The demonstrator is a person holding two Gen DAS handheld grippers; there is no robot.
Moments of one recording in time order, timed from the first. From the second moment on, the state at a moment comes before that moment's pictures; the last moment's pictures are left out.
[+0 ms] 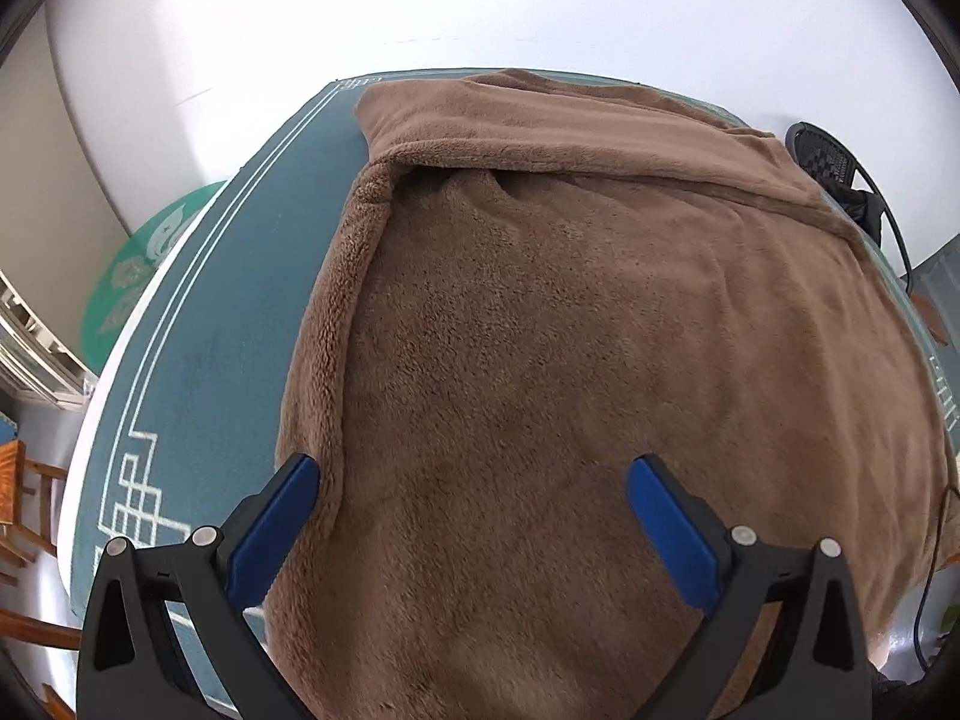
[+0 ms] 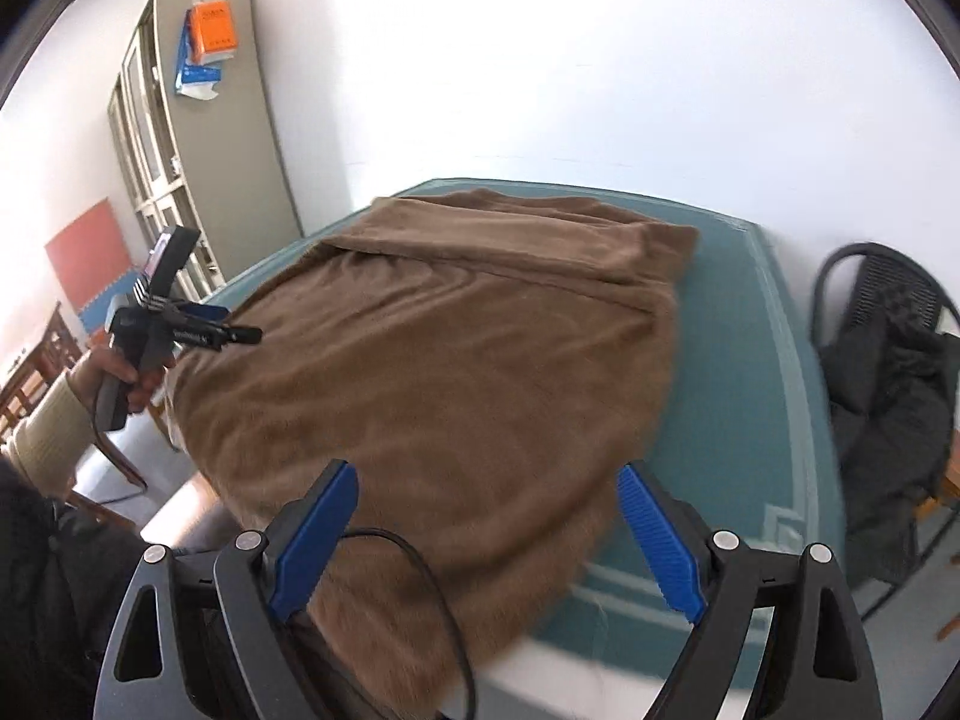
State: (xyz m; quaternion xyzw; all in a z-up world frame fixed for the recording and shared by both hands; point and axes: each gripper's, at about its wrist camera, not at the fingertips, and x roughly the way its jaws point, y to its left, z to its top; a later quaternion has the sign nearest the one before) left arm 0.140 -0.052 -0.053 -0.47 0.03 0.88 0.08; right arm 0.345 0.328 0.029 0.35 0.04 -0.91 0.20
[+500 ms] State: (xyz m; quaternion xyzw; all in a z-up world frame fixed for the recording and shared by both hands) left arm 0.156 -0.039 -0.061 -0.47 0.03 0.88 0.09; right arm 0.389 0.349 0.005 0.38 -0.02 -0.90 0.22
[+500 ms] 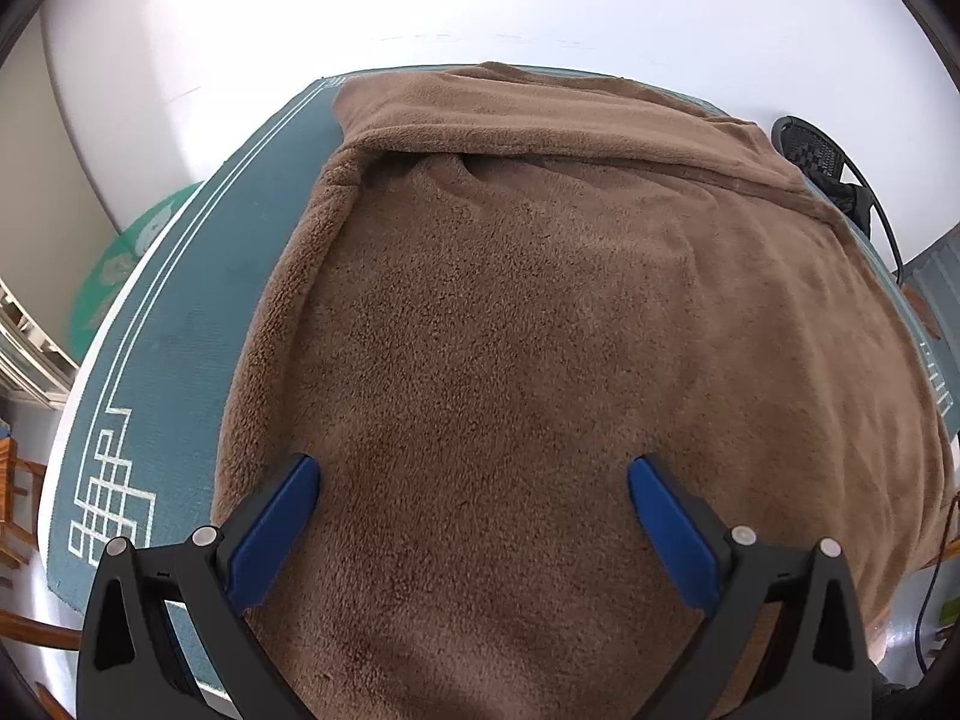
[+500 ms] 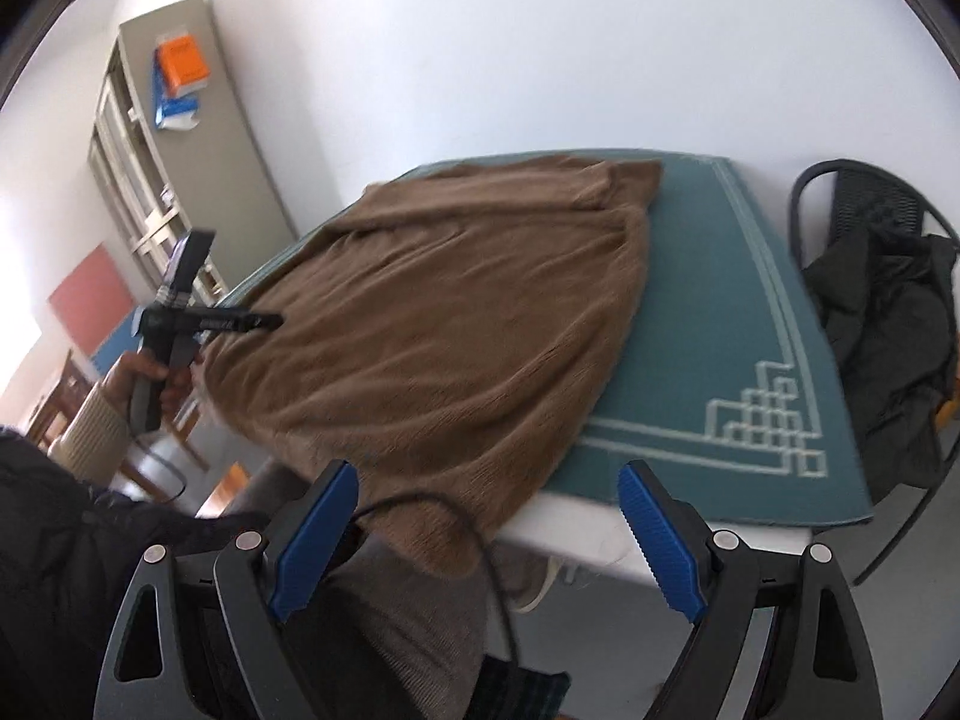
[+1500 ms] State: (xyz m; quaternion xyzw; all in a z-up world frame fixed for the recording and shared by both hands) left arm 0.185 -0.087 -0.061 -0.45 -0.02 0.89 0.07; right arm 0.348 0.303 -0.039 0.43 0.03 -0.88 0.17
